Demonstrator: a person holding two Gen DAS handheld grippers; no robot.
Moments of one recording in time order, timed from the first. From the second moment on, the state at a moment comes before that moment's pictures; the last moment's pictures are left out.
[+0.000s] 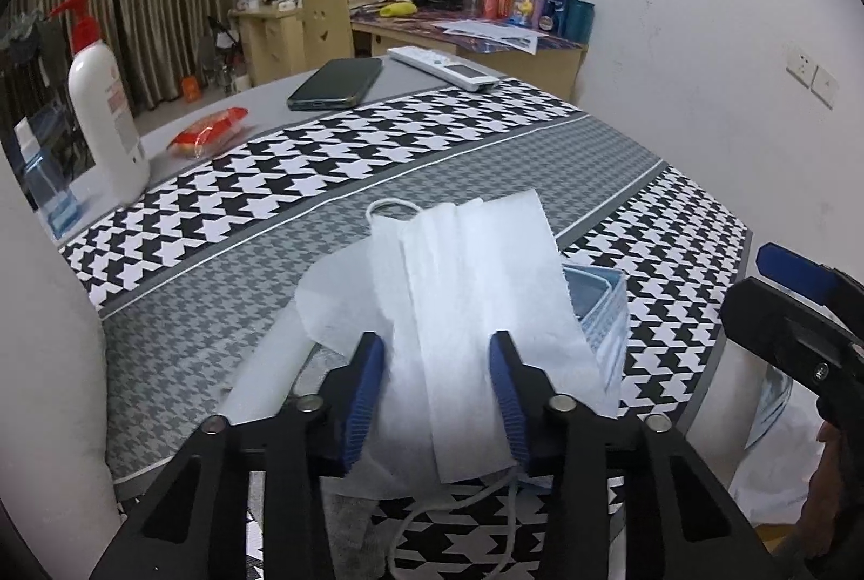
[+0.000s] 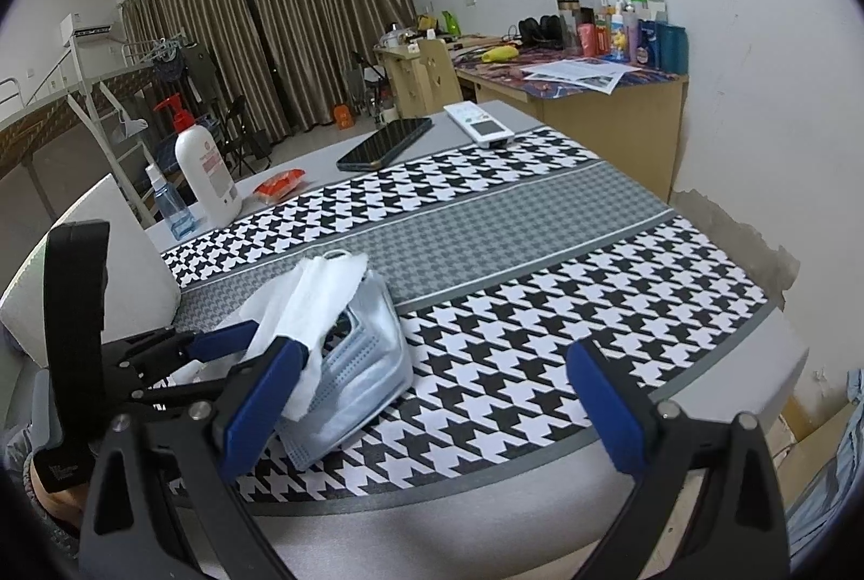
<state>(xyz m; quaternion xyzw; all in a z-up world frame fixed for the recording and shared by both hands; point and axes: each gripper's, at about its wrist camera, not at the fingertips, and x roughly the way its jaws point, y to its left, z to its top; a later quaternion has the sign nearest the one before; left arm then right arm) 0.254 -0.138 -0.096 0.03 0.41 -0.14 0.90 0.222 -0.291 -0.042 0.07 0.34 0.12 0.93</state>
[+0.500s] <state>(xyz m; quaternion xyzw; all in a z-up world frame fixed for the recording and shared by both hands) 0.244 -0.134 -0.075 0.03 0.37 -0.15 0.91 0.223 -0.291 -0.043 0.07 0.34 0.12 0.93</state>
